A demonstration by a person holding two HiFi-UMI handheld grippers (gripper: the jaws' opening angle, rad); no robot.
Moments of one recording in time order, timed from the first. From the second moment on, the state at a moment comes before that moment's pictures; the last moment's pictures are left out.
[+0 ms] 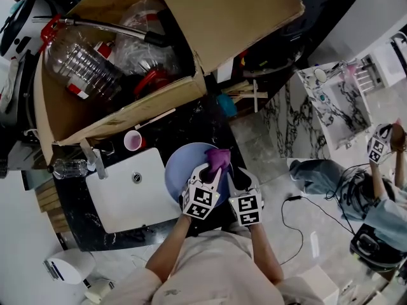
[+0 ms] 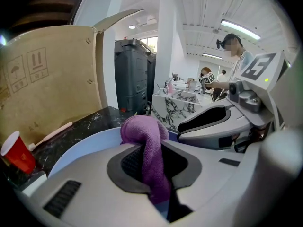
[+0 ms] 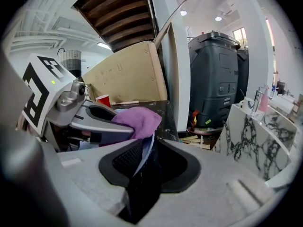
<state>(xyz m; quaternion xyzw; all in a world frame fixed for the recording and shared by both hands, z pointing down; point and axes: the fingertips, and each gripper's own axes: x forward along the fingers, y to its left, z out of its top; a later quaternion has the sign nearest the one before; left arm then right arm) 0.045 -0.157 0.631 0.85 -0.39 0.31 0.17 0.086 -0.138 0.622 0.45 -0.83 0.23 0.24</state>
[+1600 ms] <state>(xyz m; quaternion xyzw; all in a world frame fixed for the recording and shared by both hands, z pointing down) 0.038 -0.188 0.641 0.84 -0.41 0.33 0.15 0.090 -0.145 0.631 0.50 -0.80 0.24 0.23</state>
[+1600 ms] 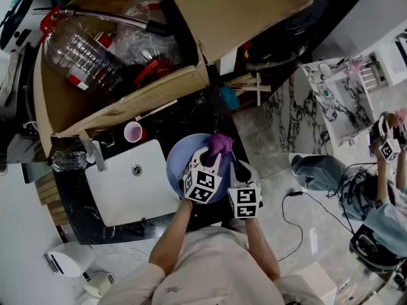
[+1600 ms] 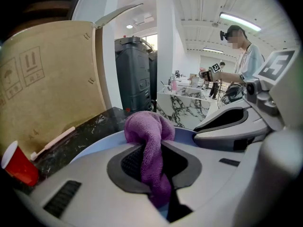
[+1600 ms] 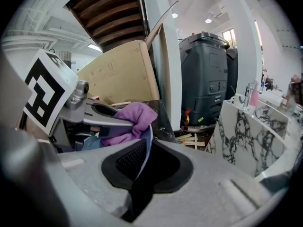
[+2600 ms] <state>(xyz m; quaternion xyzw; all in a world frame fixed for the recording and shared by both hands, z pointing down) -0.003 -0.204 0.640 0.81 -0.46 0.33 0.16 0.091 -0.147 0.632 0.53 -0.78 0.23 0.24</state>
